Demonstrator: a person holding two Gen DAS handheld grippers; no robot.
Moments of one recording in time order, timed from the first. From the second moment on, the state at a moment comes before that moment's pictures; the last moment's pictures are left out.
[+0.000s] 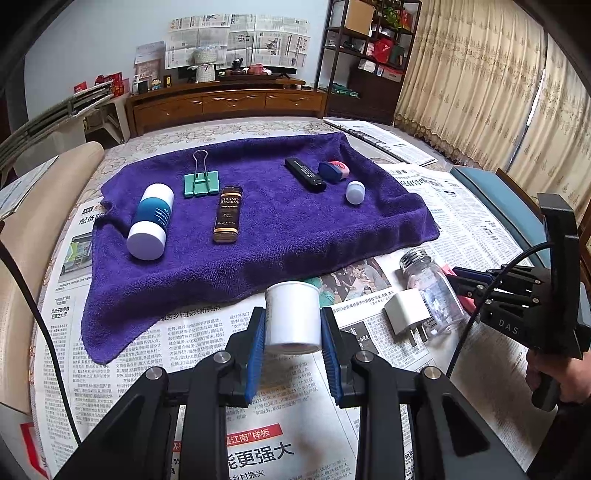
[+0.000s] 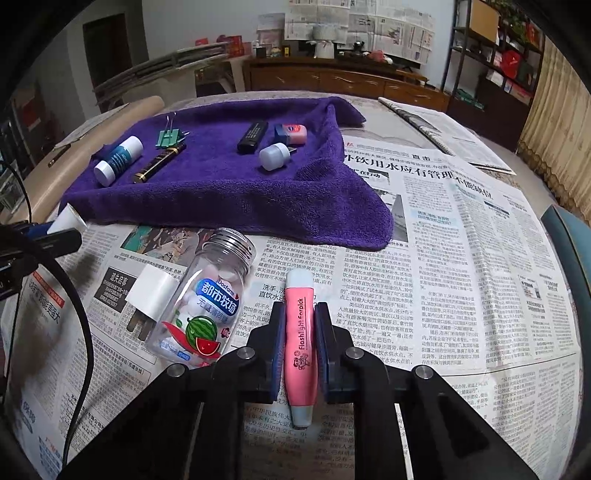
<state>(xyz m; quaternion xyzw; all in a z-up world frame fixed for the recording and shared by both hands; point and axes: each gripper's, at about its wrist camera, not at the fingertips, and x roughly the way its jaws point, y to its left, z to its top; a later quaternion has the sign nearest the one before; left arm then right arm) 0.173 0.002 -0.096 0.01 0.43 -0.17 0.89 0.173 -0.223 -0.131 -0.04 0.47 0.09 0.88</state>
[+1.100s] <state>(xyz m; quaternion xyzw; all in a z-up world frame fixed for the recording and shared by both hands) 0.193 0.032 -0.064 -0.02 0.39 -0.13 0.91 0.189 -0.231 -0.055 -0.02 0.40 0.11 0.91</state>
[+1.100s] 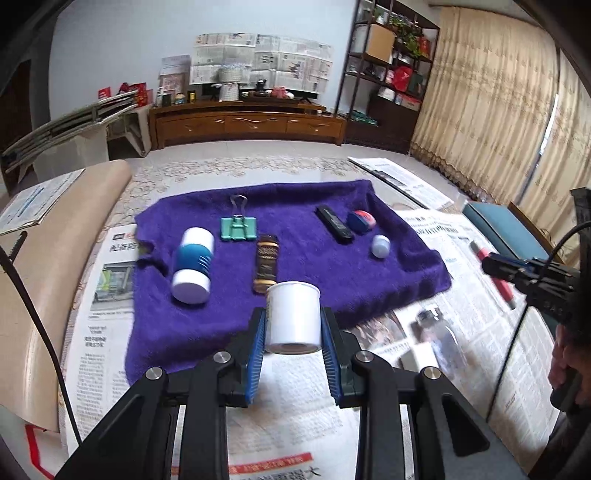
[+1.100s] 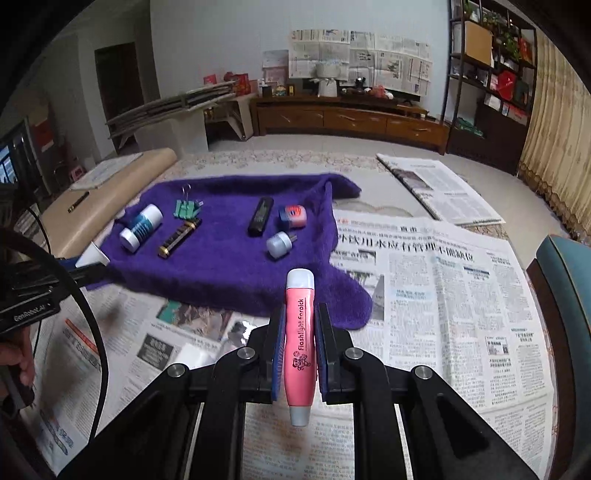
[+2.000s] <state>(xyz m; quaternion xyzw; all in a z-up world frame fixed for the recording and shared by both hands) 0.304 0.033 -0.094 0.00 0.43 -0.11 0.90 0.308 -0.159 -0.074 -0.05 0.44 0.19 0.87</state>
